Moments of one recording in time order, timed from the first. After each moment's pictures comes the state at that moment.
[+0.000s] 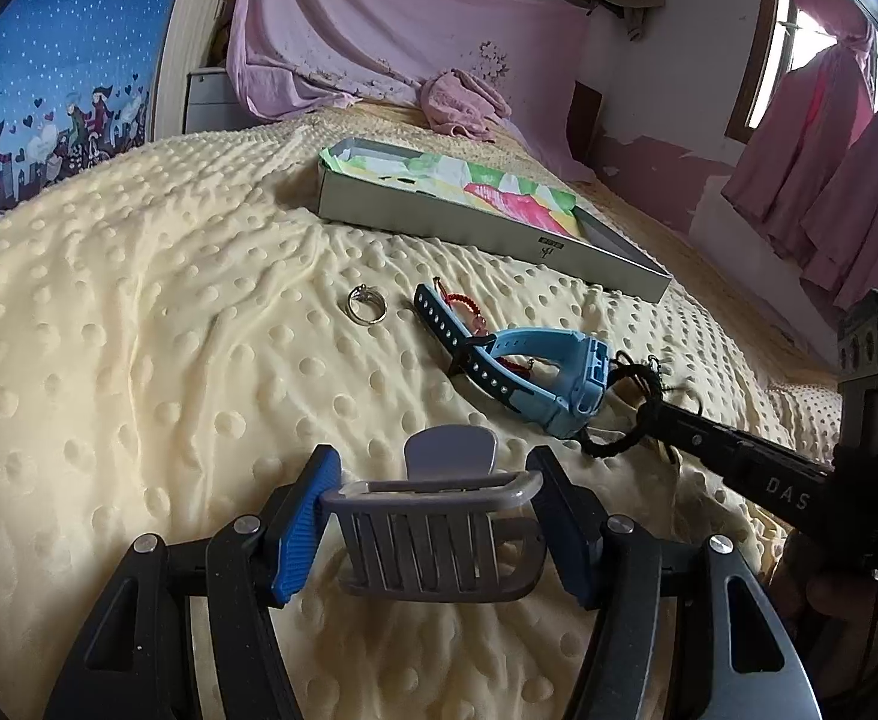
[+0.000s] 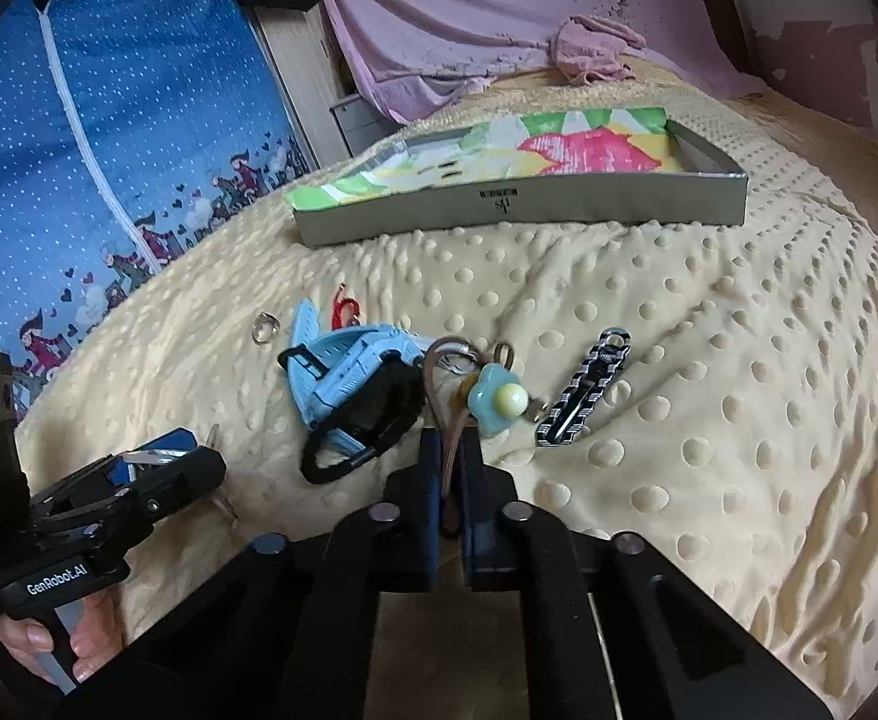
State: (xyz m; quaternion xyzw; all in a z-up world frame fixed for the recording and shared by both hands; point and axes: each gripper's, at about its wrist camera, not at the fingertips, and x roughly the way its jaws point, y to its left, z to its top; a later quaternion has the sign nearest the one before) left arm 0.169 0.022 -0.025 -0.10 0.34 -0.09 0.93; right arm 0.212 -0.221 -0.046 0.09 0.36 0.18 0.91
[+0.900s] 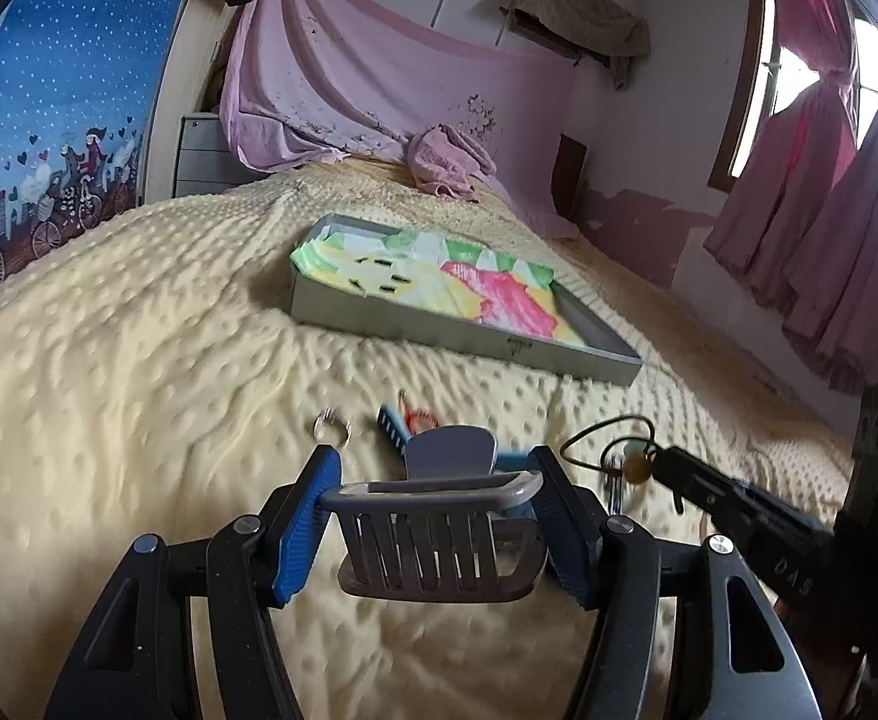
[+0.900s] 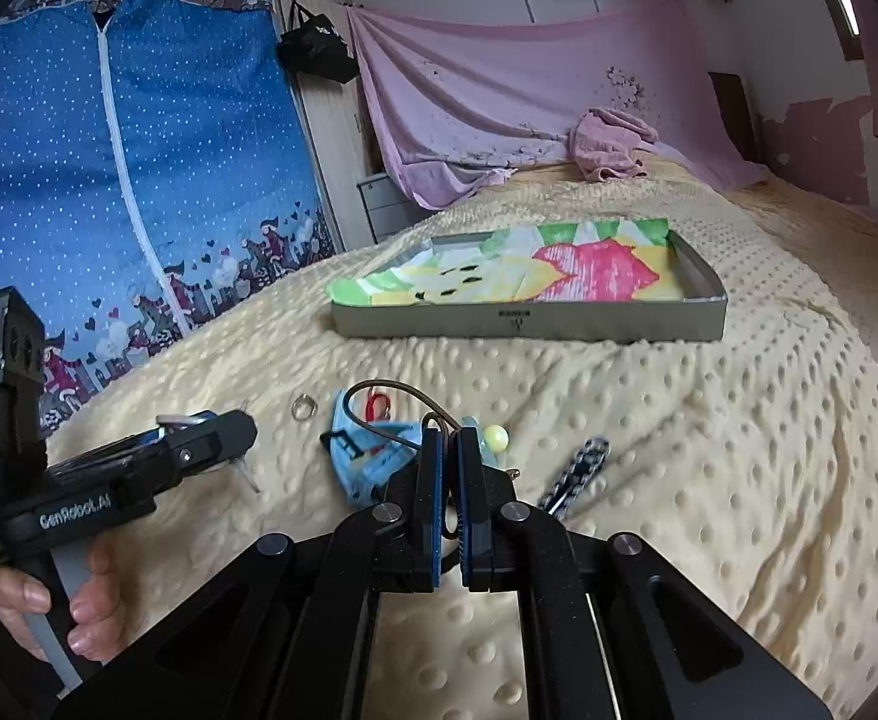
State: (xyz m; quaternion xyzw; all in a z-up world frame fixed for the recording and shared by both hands) left arm 0.190 0.020 0.015 -0.13 0.28 -0.10 0.95; right arm 0.189 -0.236 -0.007 0.08 0.26 0.19 0.94
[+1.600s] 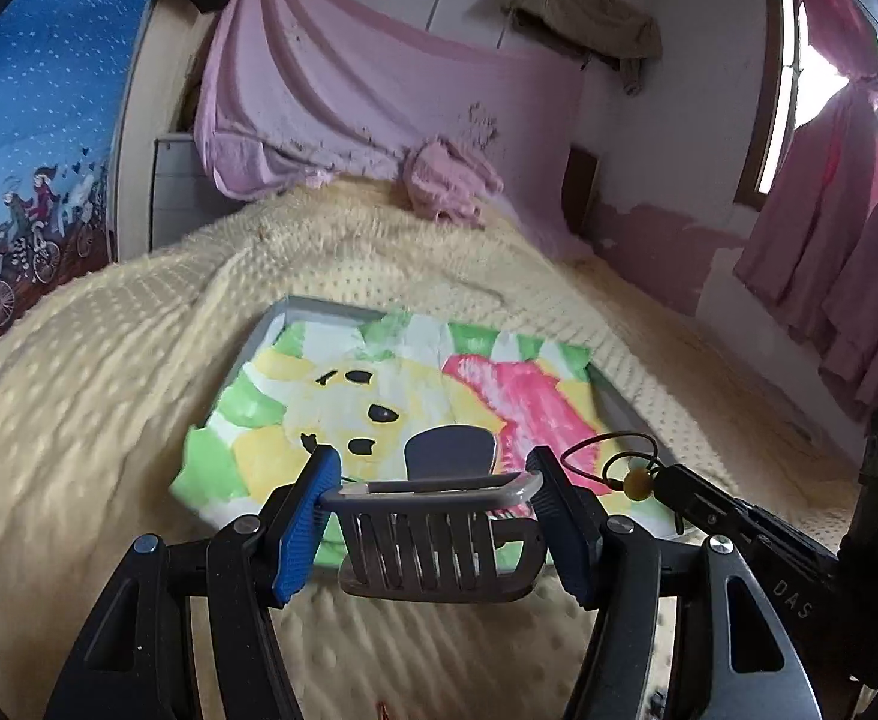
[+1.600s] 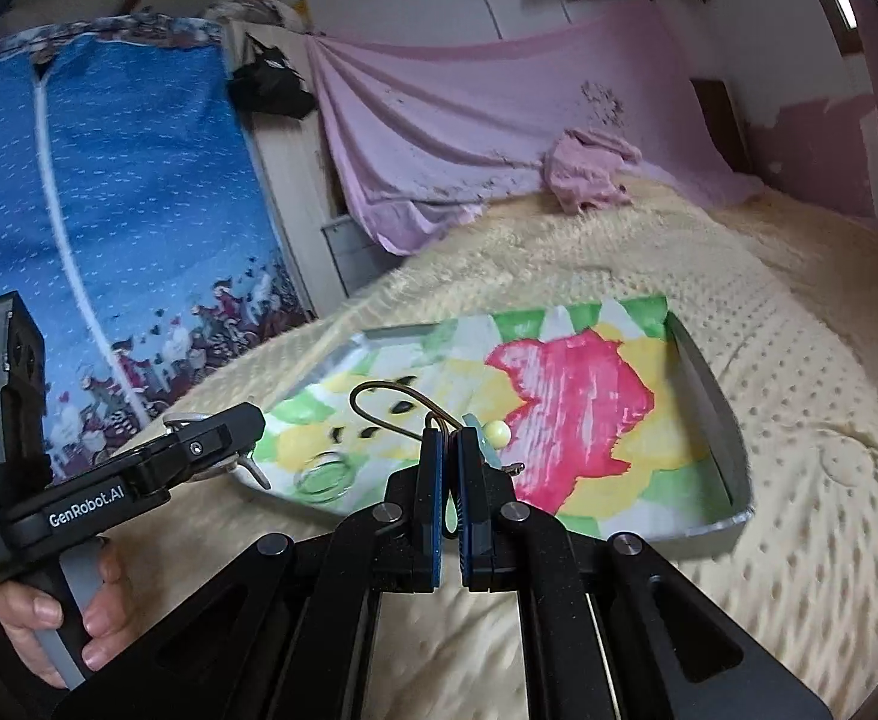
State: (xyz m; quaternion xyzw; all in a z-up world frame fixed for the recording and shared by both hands) left arm 0.361 -0.003 0.044 -0.11 0.28 -0.09 0.95; right arm 0.348 -0.251 0.023 0.11 0.25 0.16 0.95
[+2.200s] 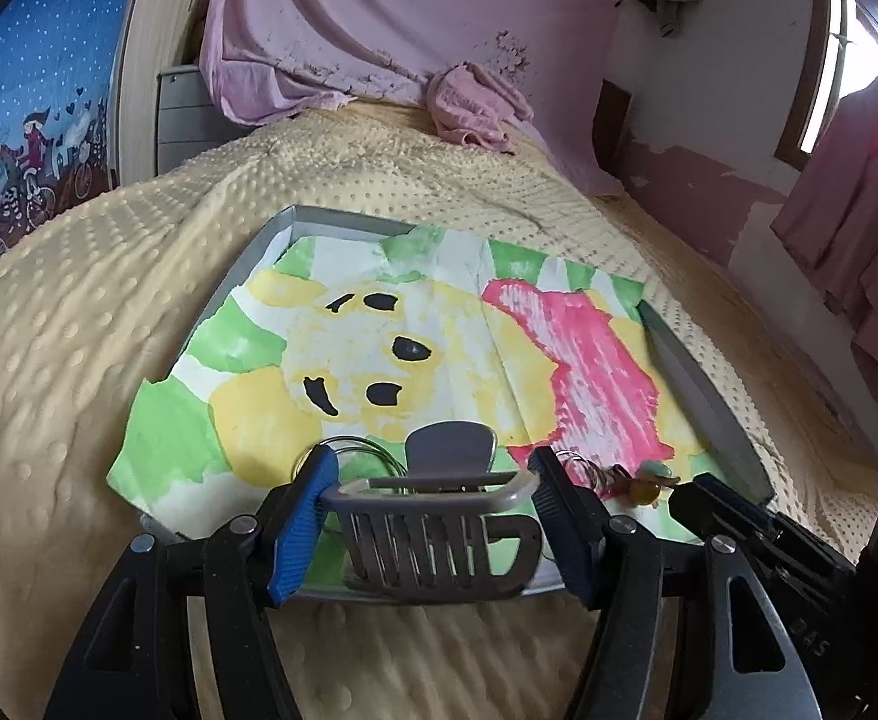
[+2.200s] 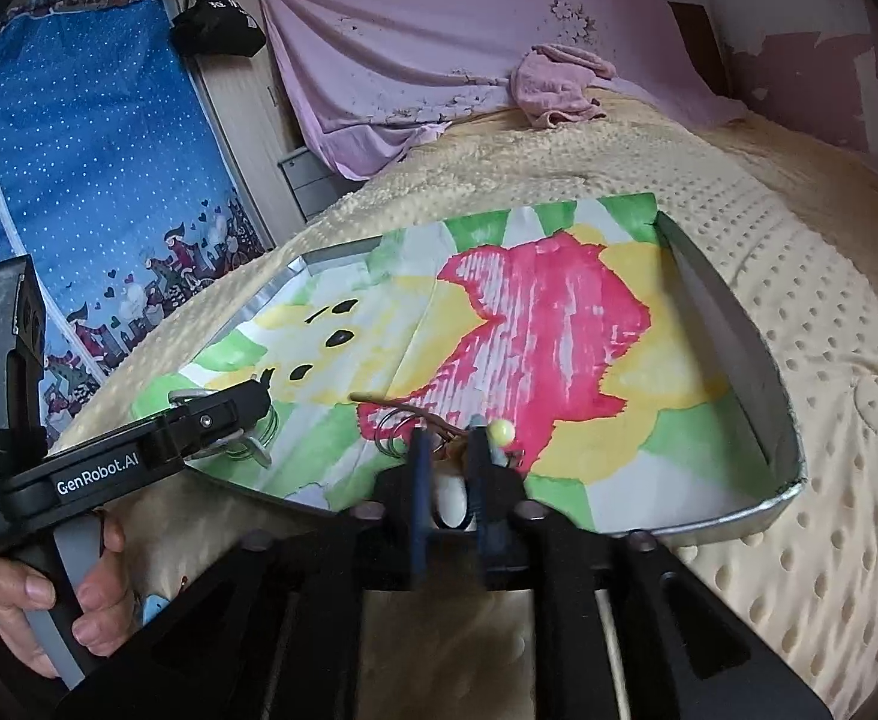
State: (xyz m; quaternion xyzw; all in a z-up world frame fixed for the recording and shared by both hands) left arm 0.394 -0.002 0.011 -0.11 0.35 -0.08 0.92; right arm 0.389 -0.246 -0.023 0.11 0.33 0.14 0.93
